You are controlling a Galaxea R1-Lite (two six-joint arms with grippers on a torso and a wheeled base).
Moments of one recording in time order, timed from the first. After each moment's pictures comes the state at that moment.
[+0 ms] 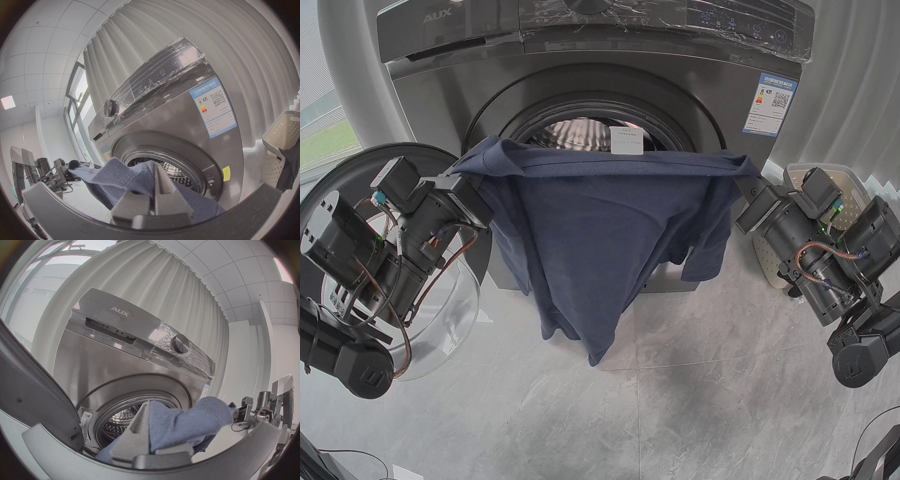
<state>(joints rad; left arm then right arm) -0.47 1.67 -0.64 -1.55 -0.02 -0.14 0.59 1.72 -0.67 -1.54 -0.07 0.22</state>
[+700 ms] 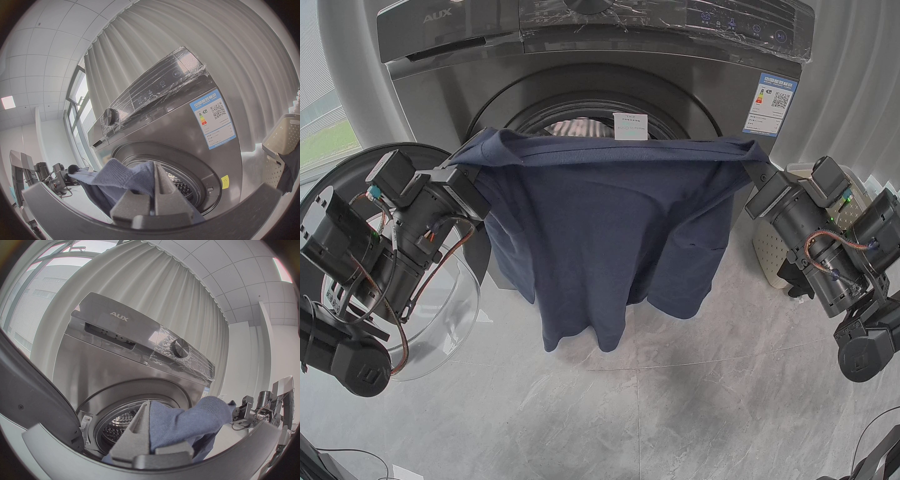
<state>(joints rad) -0.47 1.65 -0.65 -1.54 -0.01 -0.14 0.58 1.70 -0.69 -1.54 -0.07 0.22</state>
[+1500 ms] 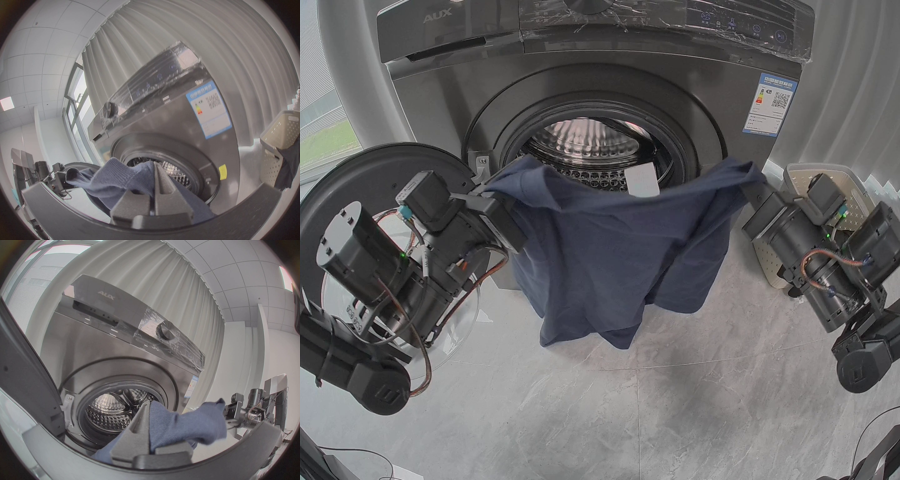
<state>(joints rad) -0.57 1.70 -0.62 -1.53 -0.02 -0.15 0.59 1.70 -0.63 -1.54 -0.07 0.23</state>
